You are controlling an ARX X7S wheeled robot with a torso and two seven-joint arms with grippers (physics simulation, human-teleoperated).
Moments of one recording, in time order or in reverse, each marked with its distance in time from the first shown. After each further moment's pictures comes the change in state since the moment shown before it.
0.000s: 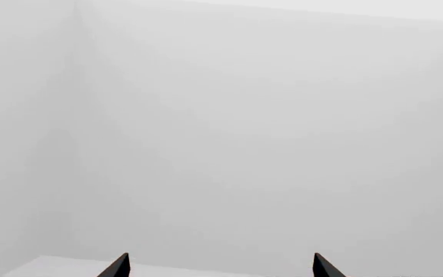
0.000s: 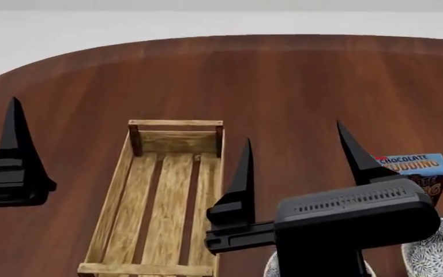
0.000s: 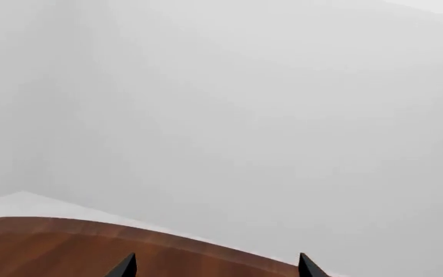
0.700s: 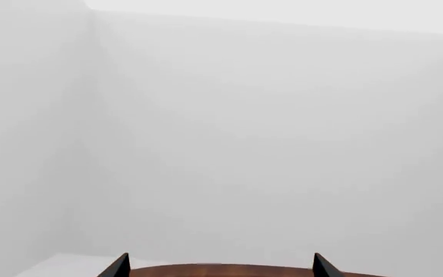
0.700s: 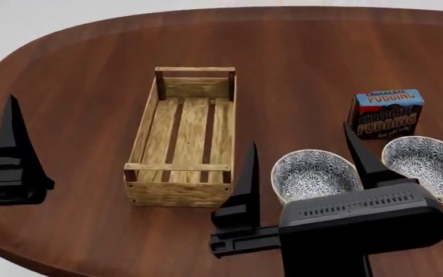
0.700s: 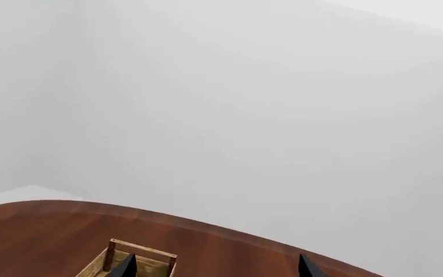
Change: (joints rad) left arm -0.001 0.017 -0.012 0.004 0.027 -0.003 0.022; right arm -0.009 -0.005 0.010 -0.037 -0.029 0.035 -0.021
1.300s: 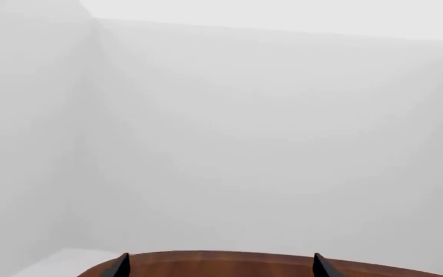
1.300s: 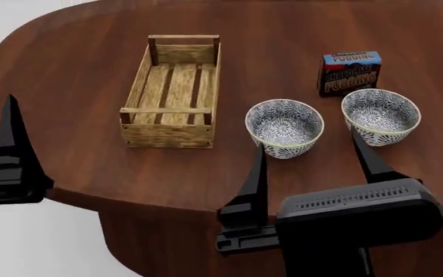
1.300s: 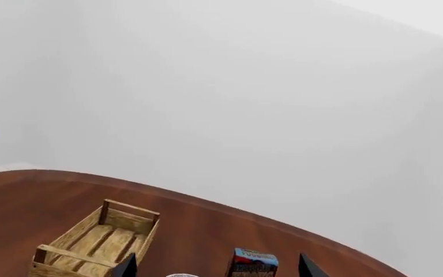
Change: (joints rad) left arm -0.003 0.017 -0.013 0.005 0.020 -0.015 0.020; right arm 0.028 -0.002 -0.031 -0.025 -0.067 0.111 0.001
